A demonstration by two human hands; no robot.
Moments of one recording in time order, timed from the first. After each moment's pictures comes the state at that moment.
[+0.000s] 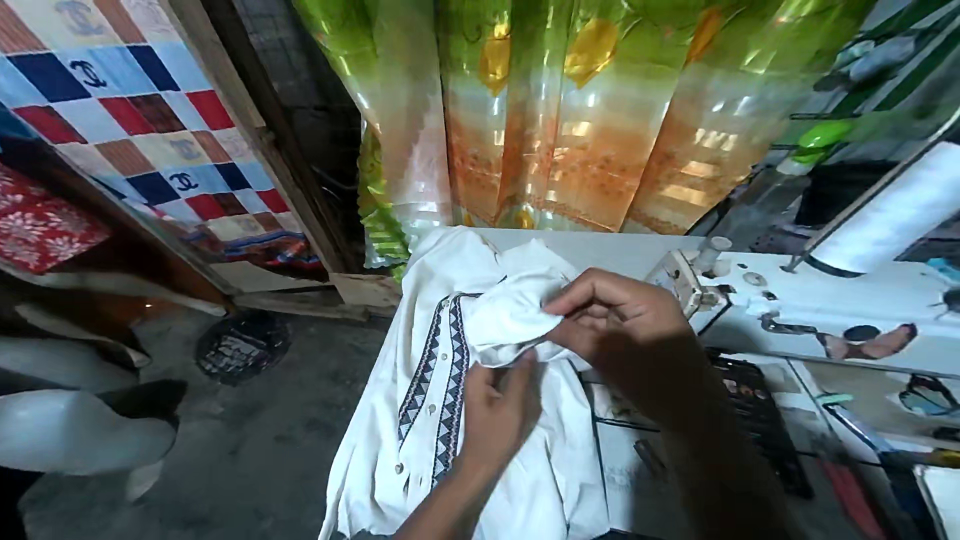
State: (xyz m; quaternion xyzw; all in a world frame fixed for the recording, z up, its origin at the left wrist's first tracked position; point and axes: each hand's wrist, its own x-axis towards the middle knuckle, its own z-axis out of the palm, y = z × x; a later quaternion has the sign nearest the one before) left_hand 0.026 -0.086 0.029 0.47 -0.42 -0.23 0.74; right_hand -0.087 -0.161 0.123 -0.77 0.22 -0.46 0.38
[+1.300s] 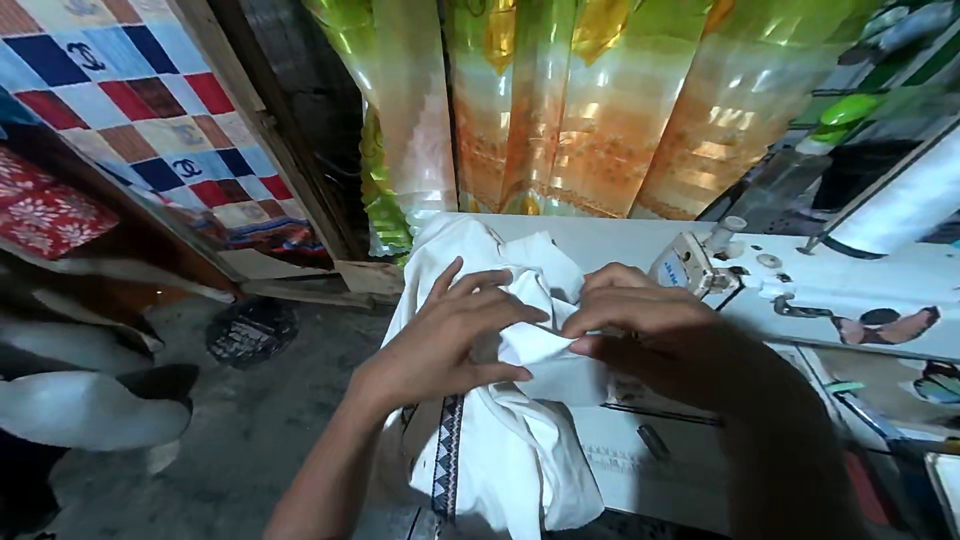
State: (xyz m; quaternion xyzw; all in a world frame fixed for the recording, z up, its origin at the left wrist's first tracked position) left_hand 0.128 -0.083 0.099 0.47 -0.83 -0.02 0.29; right_hand -0.124 -0.195 0.117 -0.93 0.03 -0.32 0.18
